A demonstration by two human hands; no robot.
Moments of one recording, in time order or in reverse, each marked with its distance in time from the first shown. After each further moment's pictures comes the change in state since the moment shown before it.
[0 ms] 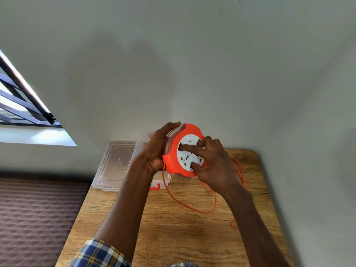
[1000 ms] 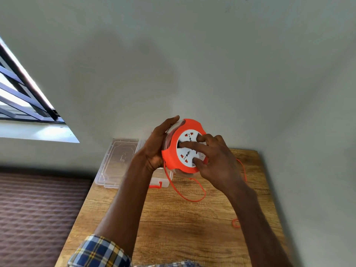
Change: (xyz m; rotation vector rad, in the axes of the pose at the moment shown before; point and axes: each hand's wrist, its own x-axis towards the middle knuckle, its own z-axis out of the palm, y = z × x) left_hand -0.003 0.005 -0.008 -0.022 -0.092 0.021; right_hand 0.005 -0.012 -0.010 -0.012 -0.032 -0.006
